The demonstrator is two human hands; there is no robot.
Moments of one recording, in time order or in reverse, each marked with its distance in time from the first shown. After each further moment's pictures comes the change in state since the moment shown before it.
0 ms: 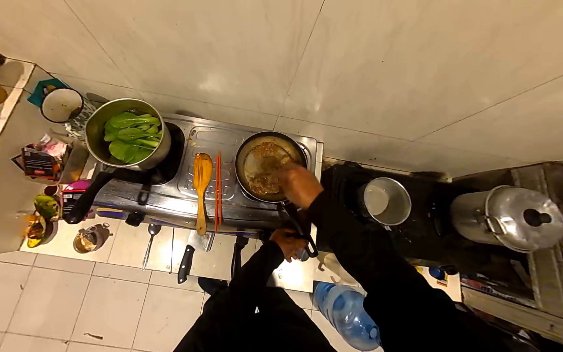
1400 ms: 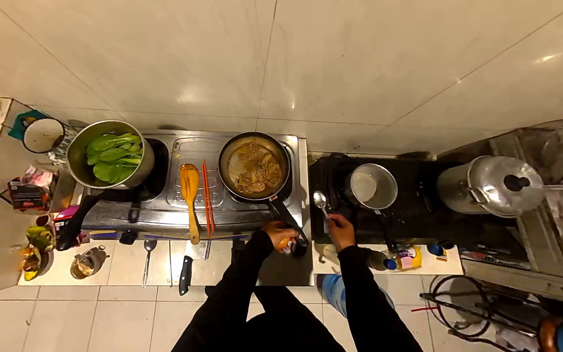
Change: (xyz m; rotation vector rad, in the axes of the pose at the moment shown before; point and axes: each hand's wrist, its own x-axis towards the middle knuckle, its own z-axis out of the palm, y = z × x) left_hand 0.006 0.012 -0.012 0.110 -0.104 0.039; right_hand -0.155 0.140 0.125 0.845 0.457 0.862
